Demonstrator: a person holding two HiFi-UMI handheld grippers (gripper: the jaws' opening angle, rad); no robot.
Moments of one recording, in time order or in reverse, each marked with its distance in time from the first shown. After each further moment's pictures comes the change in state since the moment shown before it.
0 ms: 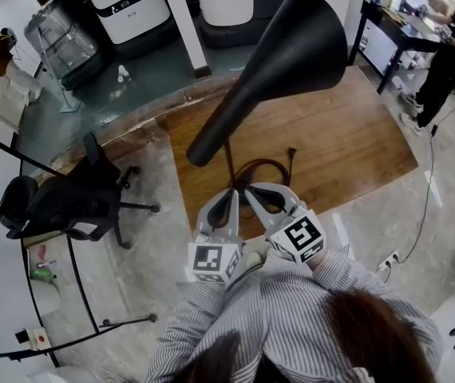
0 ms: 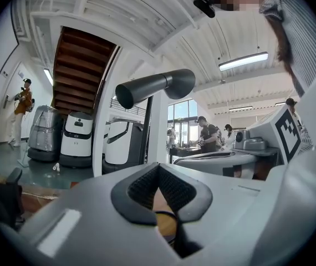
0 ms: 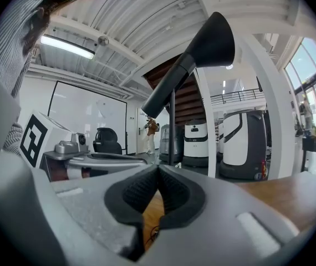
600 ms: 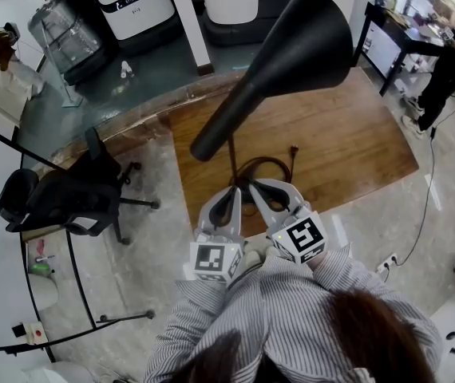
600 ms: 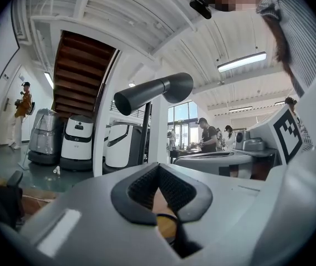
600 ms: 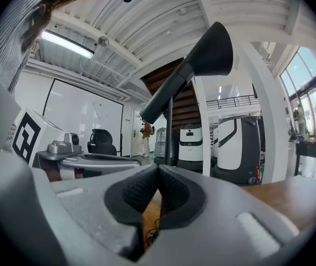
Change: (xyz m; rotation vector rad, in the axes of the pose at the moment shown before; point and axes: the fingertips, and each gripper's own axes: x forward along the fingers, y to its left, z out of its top) left arm -0.004 -0.005 0.008 0.015 -0.029 0.005; right arm -0.006 -0.005 0.010 -0.018 -0.037 -0.061
